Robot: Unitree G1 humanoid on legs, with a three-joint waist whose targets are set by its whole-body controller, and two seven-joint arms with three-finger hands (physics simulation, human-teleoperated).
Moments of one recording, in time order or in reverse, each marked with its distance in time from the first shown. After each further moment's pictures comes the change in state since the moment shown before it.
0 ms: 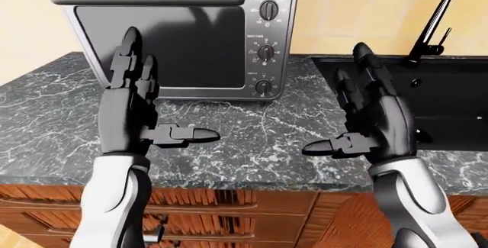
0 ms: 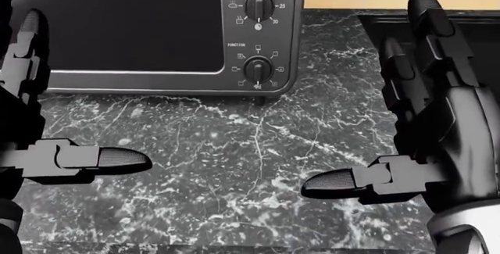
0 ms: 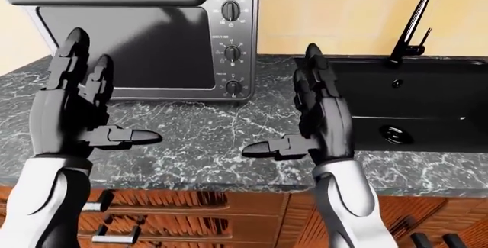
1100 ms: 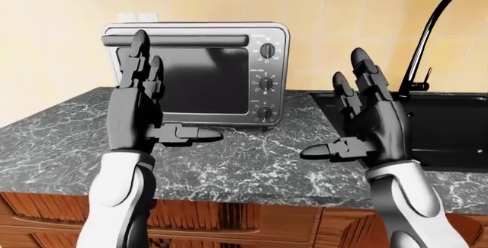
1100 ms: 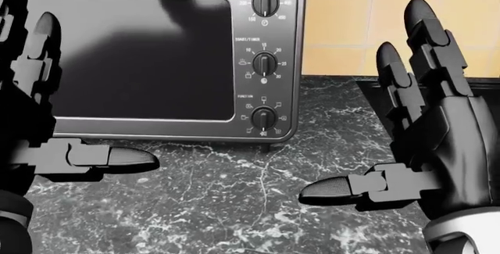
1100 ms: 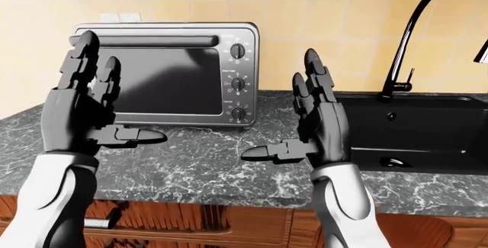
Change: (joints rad) left arm -0.005 -0.005 -0.019 0.046 0.017 -0.026 -0.015; right arm 0.042 0.019 0.022 0.018 -0.038 -0.055 0.023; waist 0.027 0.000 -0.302
